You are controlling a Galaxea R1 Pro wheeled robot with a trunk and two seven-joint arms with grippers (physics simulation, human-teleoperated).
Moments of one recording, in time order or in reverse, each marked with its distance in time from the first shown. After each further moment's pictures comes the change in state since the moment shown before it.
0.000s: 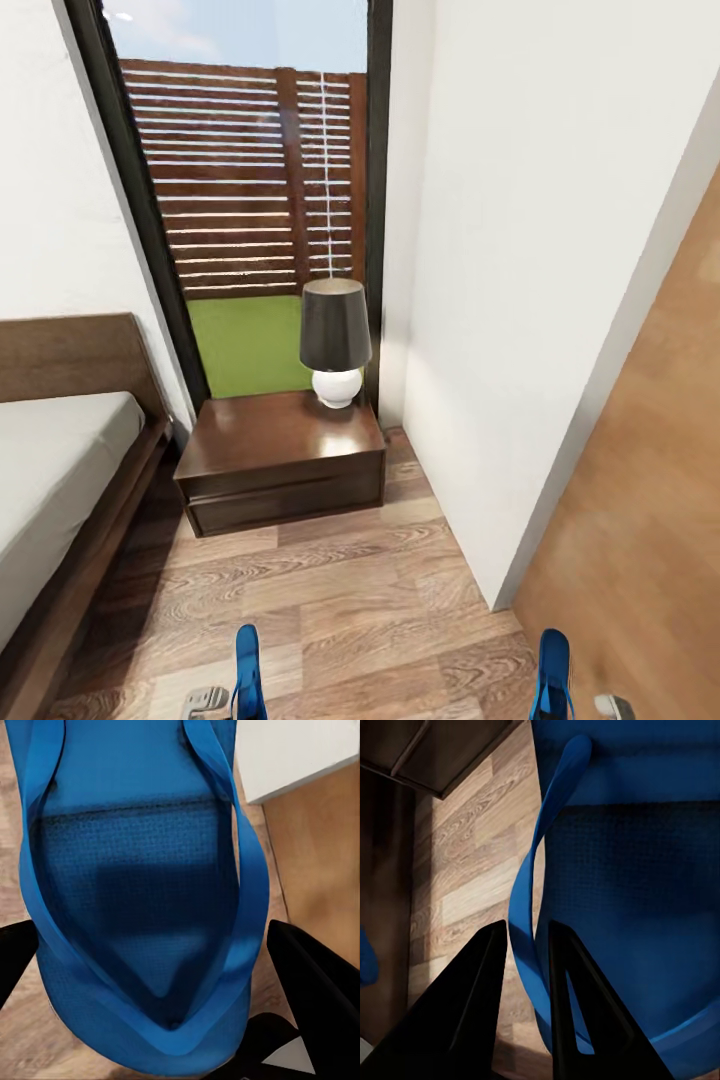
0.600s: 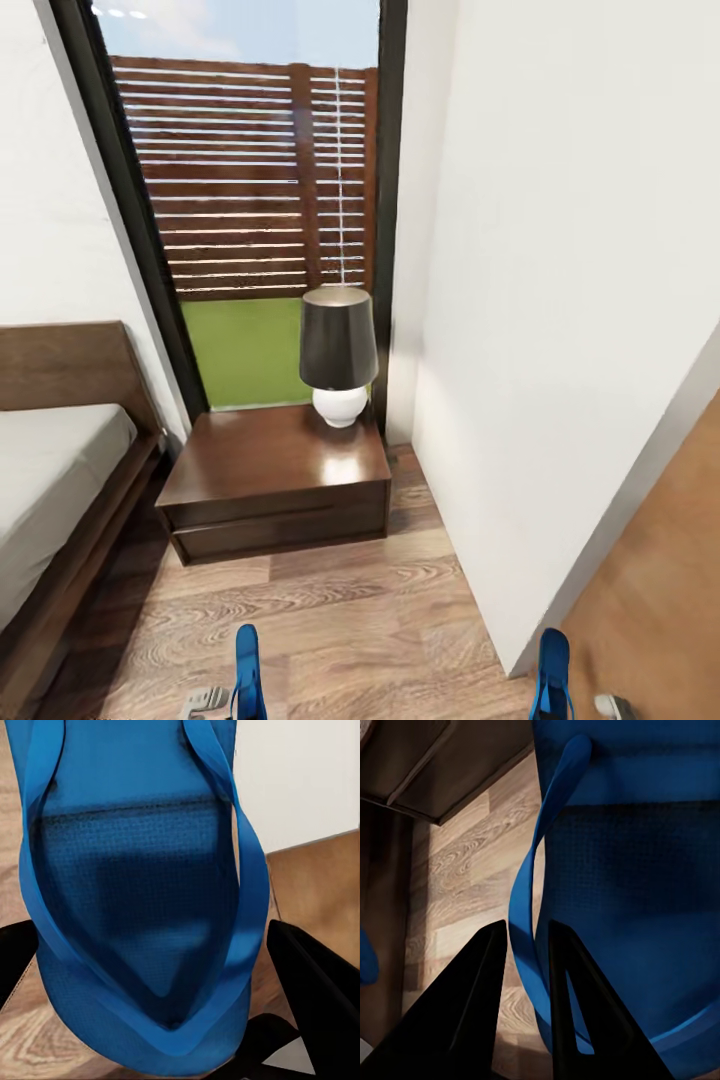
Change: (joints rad) left arm 0.000 0.000 0.002 0.000 0.001 0.000 0.000; right arm 0.000 0.000 -0.001 0.000 0.000 0.000 0.000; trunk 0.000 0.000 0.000
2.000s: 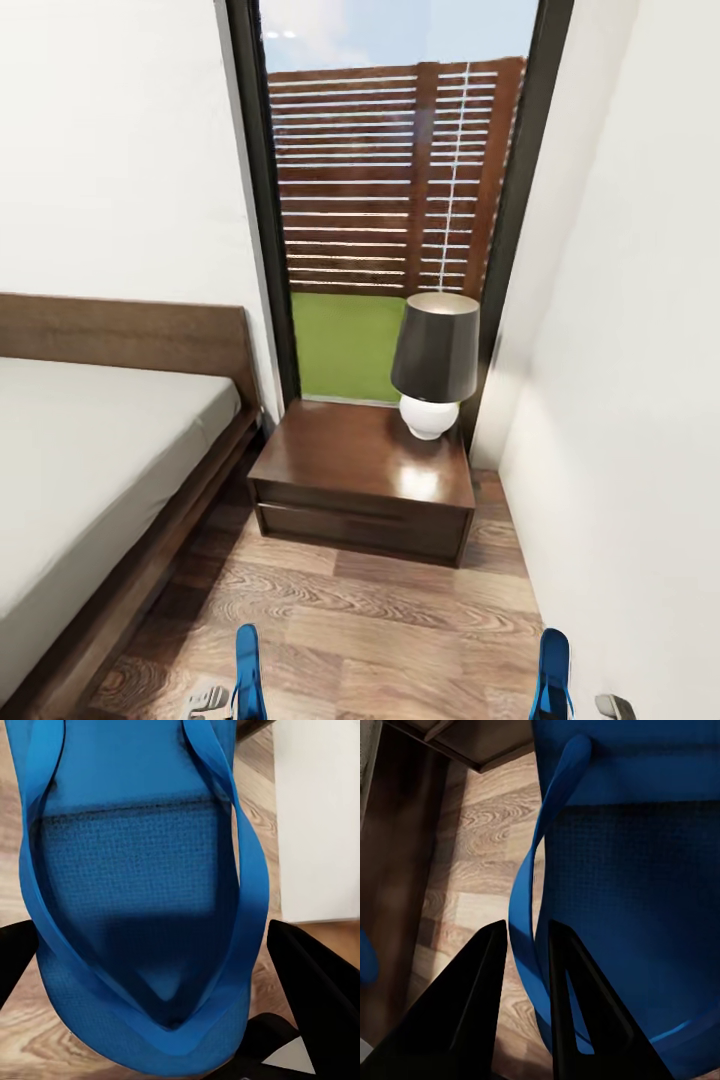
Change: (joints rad) left arm 0.000 0.000 -0.002 0.000 0.000 0.000 0.000; right arm 0.000 0.000 0.000 0.000 0.000 0.000 -0.001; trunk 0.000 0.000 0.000
